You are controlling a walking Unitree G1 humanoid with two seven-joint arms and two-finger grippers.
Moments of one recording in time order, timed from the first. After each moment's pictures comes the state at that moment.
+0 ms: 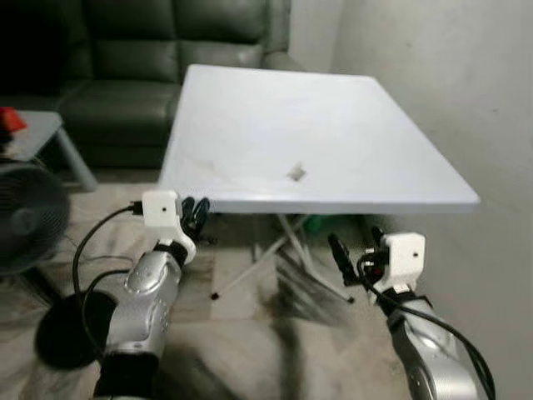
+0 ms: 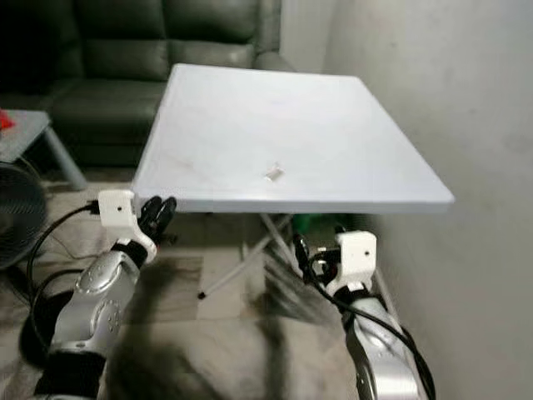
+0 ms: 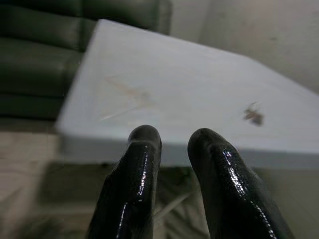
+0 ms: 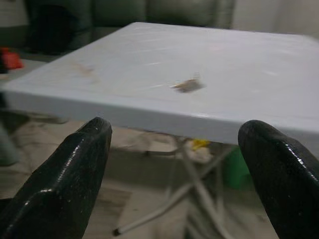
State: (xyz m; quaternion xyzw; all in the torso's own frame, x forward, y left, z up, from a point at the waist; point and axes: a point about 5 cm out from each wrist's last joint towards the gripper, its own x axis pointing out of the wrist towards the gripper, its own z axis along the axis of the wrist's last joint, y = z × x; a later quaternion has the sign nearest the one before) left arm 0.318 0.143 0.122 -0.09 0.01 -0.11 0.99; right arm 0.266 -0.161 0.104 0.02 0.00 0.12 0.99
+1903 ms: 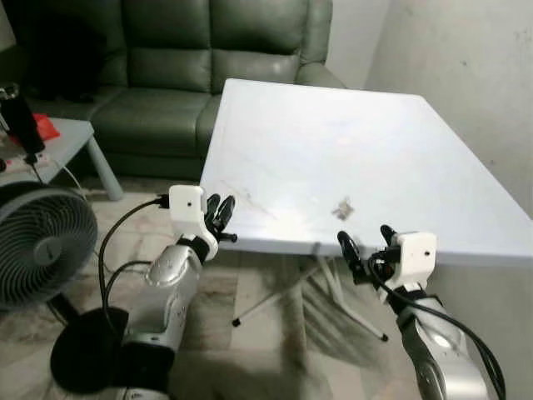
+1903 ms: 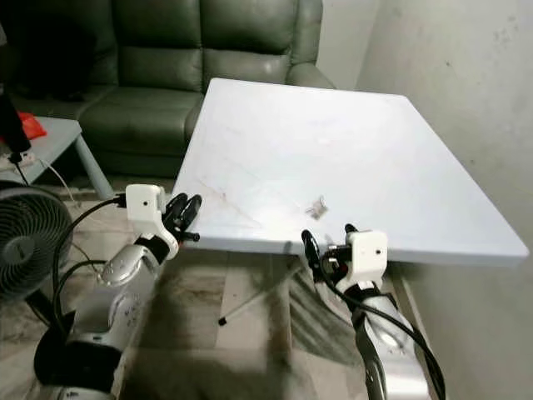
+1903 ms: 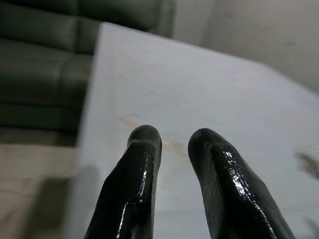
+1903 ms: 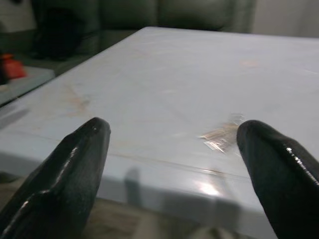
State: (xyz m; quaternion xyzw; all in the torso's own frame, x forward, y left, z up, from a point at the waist) left arm 0.322 0.138 0.125 -0.09 0.03 -0.12 0.99; right arm 0.268 -0.153 0.104 0.04 0.00 0.14 0.99
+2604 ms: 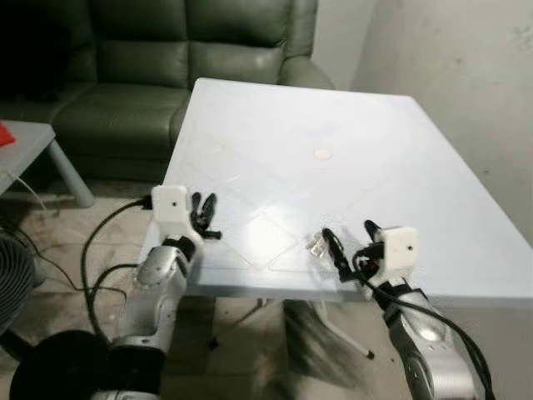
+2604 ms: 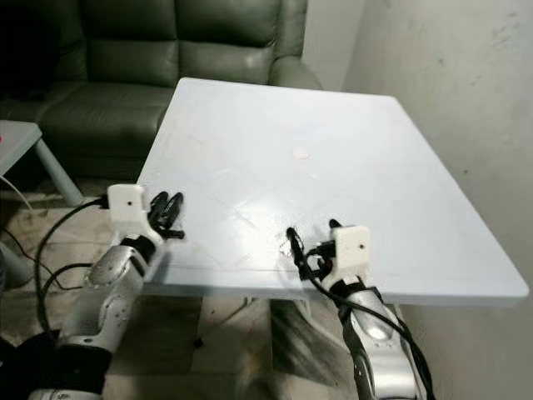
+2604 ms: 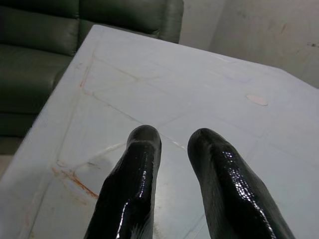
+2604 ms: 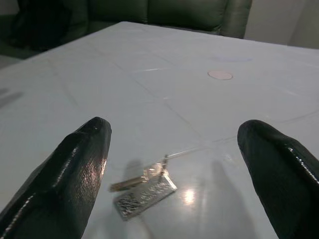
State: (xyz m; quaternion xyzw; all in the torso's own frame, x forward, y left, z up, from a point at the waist) left arm 0.321 0.139 0.126 -0.08 0.01 -0.10 0.99; right arm 0.273 -0.158 0.109 0.00 0.00 0.14 0.99
